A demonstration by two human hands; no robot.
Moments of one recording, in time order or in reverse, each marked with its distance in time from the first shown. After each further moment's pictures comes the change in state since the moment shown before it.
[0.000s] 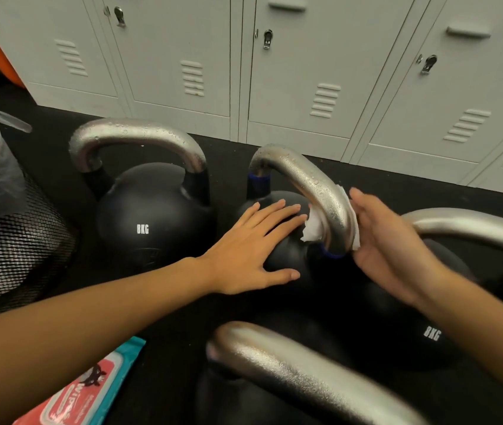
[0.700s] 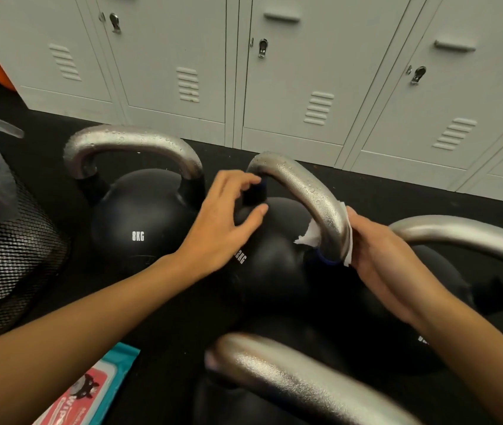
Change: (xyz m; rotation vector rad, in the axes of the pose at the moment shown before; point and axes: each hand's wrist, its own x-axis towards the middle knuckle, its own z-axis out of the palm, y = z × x) left_hand 0.003 -0.008 -0.033 -0.430 0.578 -0.226; right_hand -0.015 0.006 0.000 -0.171 0.054 -0.059
